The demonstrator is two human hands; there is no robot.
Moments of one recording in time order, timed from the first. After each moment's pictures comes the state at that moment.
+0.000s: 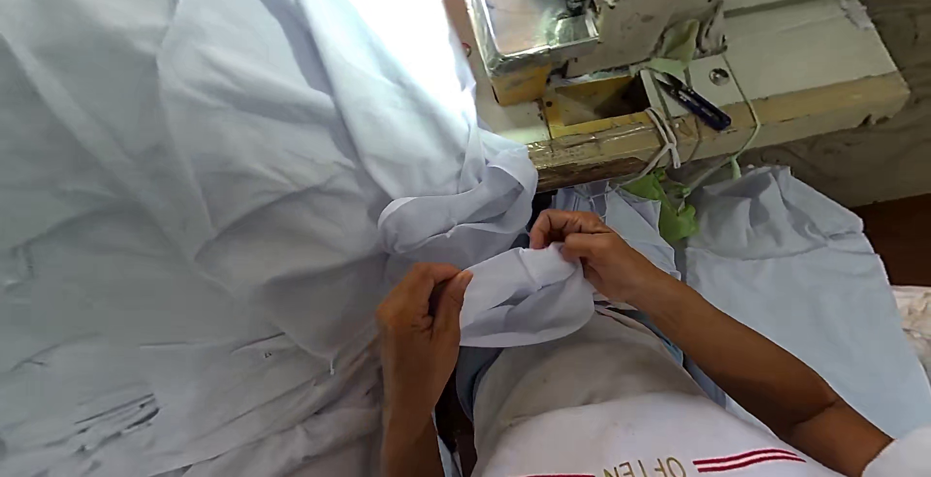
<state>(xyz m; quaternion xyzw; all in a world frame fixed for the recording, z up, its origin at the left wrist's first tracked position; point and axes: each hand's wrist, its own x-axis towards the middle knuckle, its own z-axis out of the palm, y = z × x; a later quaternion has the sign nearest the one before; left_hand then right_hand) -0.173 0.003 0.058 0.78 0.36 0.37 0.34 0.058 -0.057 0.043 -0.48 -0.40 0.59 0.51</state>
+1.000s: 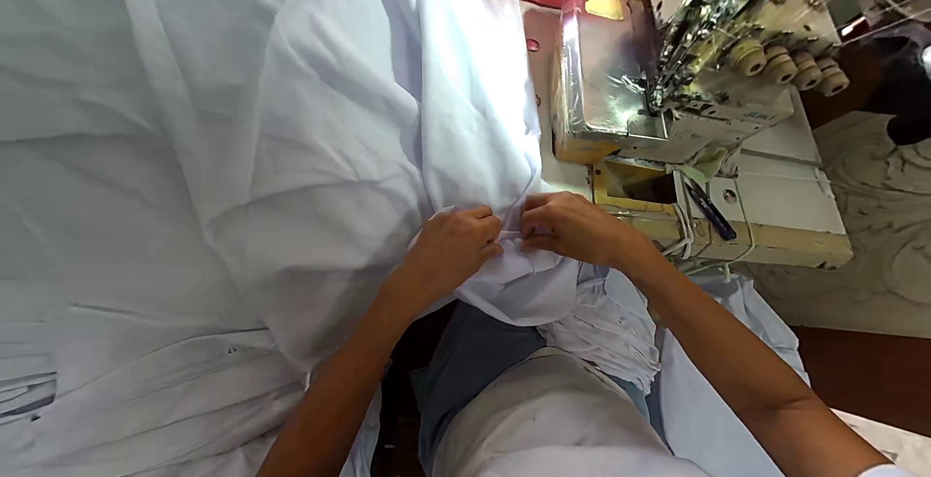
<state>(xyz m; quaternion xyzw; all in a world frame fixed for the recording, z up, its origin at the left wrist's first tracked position) -0.144 0.125 0.023 0.93 0.21 0.19 0.23 0.074 0.070 0.066 -0.49 -0.83 0.24 0.12</state>
